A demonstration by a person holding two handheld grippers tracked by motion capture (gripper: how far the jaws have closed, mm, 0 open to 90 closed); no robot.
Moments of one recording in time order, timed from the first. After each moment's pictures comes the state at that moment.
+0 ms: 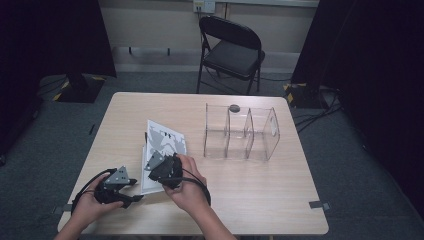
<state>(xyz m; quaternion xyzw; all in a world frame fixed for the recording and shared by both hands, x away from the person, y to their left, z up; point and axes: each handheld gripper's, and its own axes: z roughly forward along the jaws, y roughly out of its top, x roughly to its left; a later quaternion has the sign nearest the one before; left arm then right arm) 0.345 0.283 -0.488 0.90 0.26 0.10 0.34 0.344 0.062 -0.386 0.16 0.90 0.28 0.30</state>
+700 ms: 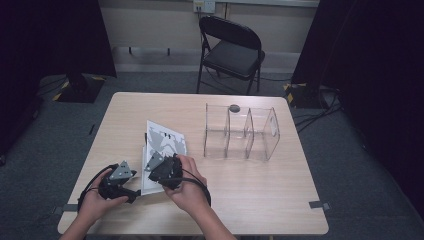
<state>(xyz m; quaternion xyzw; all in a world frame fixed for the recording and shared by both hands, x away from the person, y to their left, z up) 0.355 0.278 -0.486 0.88 0.28 0.15 0.34 0.343 0.062 -0.387 0.16 0.90 0.28 0.29</state>
